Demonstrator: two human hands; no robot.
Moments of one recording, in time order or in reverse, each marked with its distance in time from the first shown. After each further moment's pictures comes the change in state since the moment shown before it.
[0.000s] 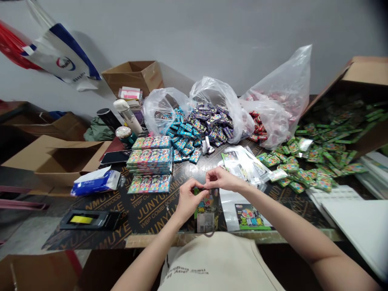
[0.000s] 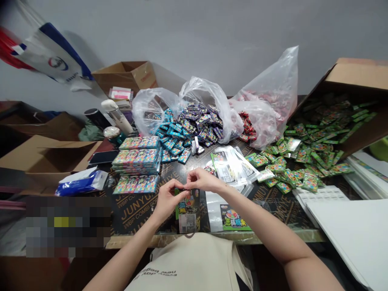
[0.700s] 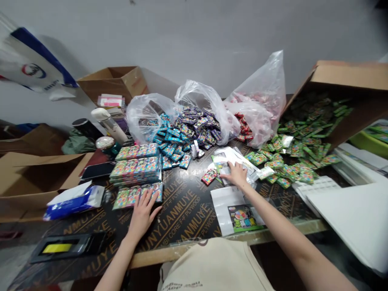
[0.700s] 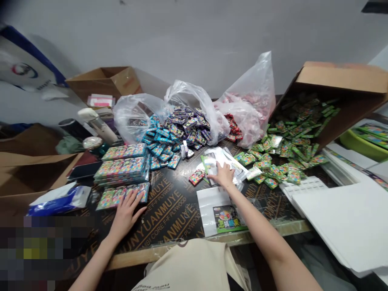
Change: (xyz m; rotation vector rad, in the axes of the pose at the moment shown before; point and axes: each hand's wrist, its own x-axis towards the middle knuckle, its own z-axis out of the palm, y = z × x) left_hand -0.011 -0.138 -0.110 1.001 -0.067 0.366; right_hand -0.027 0.125 -0.078 -1.007 0.822 0.595
